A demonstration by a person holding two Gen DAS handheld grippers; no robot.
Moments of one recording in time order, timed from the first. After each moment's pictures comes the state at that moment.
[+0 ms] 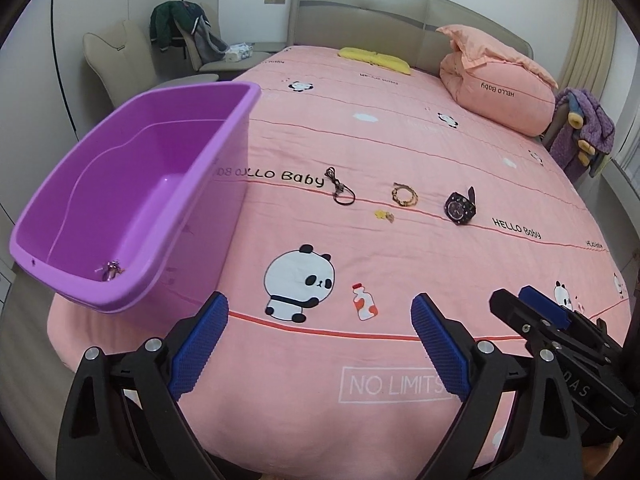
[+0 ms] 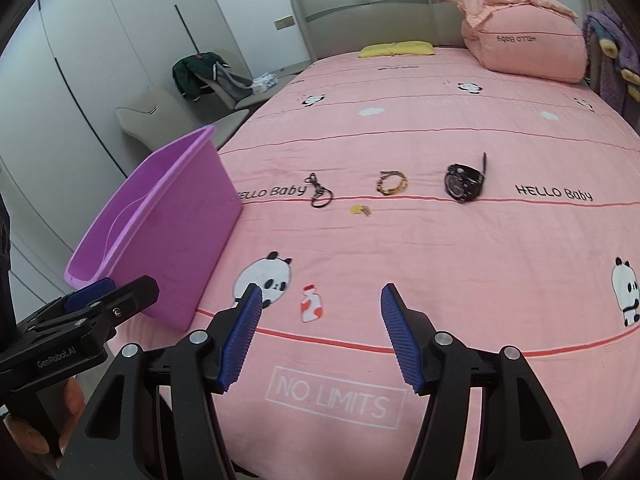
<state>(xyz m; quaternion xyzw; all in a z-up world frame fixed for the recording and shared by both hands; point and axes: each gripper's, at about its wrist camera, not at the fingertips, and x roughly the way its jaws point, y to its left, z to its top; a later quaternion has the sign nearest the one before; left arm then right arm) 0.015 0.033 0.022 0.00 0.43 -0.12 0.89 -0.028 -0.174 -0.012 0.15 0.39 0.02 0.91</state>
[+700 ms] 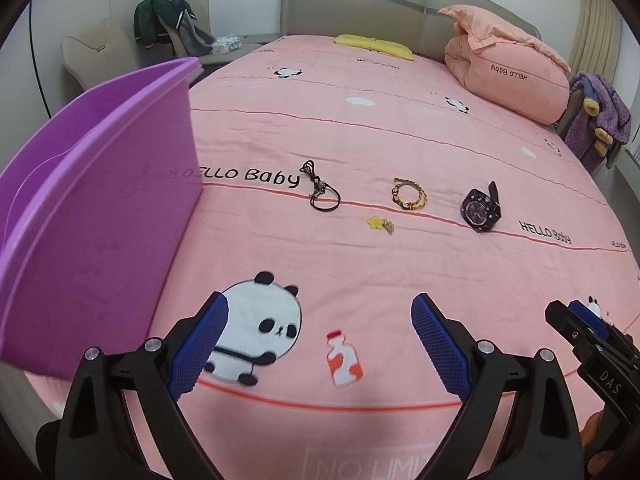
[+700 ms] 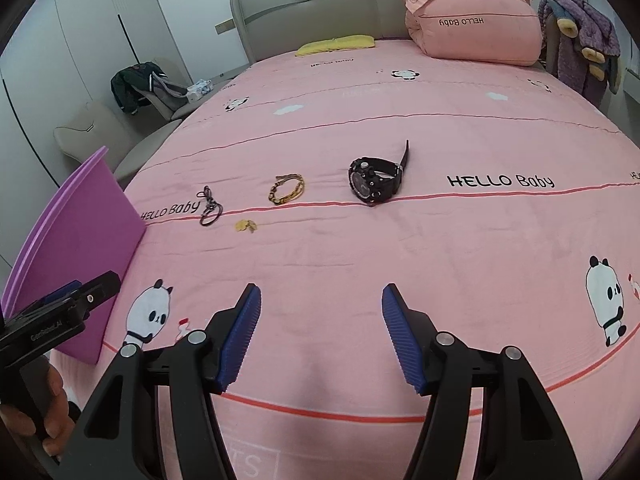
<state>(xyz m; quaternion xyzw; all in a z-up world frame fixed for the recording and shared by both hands) 0.097 -0.040 -0.045 0.02 0.44 -0.10 0.89 0.020 -0.274 -0.071 0.15 0.40 -0.06 0.90</state>
